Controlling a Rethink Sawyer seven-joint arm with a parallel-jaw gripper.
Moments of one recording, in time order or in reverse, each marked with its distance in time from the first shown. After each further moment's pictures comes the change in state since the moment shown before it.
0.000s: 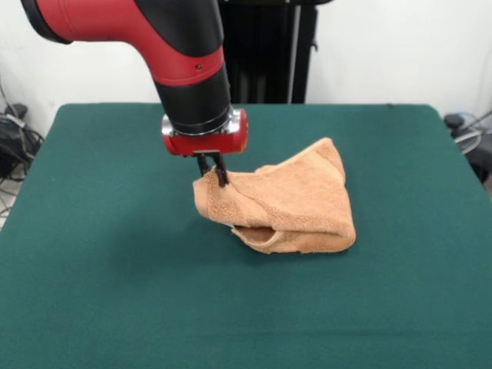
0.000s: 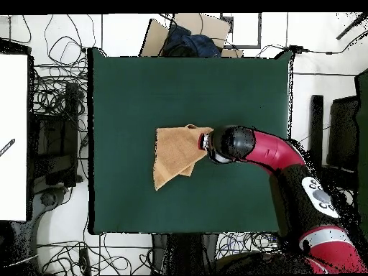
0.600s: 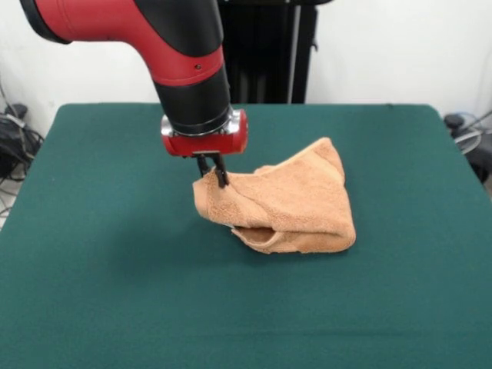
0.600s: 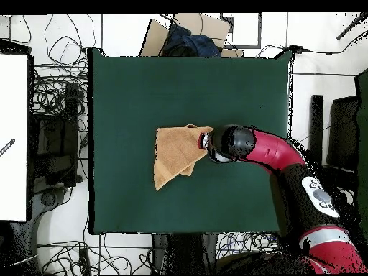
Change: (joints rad) arm 0.000 -0.003 0.002 0.000 0.001 0.000 0.000
